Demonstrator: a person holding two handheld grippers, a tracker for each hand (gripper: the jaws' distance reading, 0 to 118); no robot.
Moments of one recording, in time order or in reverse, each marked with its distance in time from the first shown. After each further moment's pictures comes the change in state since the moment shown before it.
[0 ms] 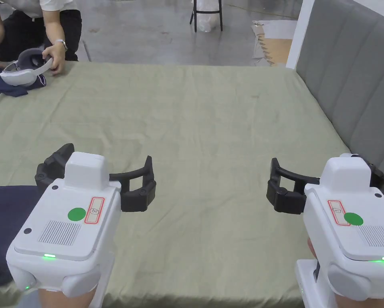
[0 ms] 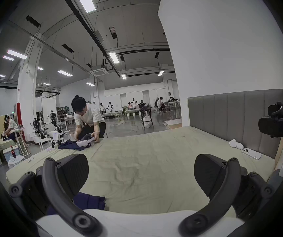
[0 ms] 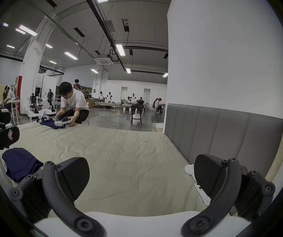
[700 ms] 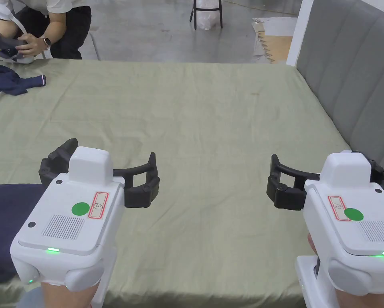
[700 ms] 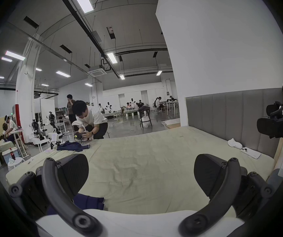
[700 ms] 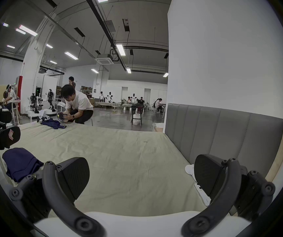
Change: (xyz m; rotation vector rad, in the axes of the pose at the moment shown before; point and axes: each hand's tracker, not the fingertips) left arm 0.003 0.003 -0.001 0.000 -0.015 -0.011; right arm 0.001 0.000 0.000 -0.001 0.003 -0.001
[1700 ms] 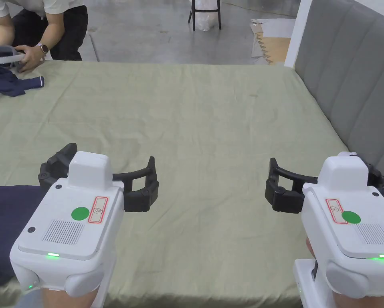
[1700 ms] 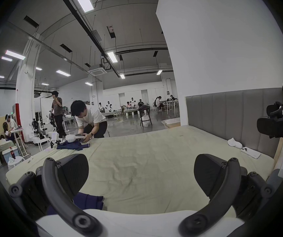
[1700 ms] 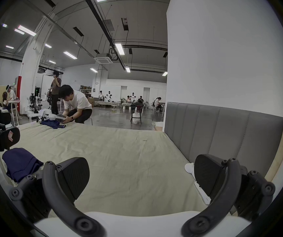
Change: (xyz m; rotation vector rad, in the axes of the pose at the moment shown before) left arm 0.003 -0.004 0.001 -0.009 0.003 0.004; right arm 0.001 -0.002 0.000 -0.013 -0.004 -0.006
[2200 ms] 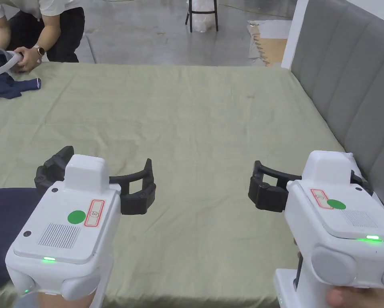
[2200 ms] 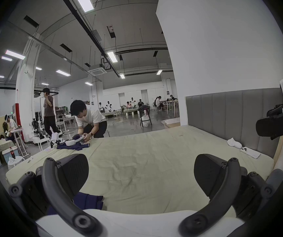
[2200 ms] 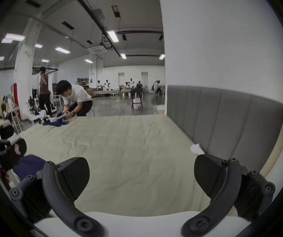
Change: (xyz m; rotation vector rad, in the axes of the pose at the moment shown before) left arm 0.001 0.000 0.002 0.000 -0.002 0.000; right arm -0.017 0.021 0.003 -0.191 0.013 -0.147
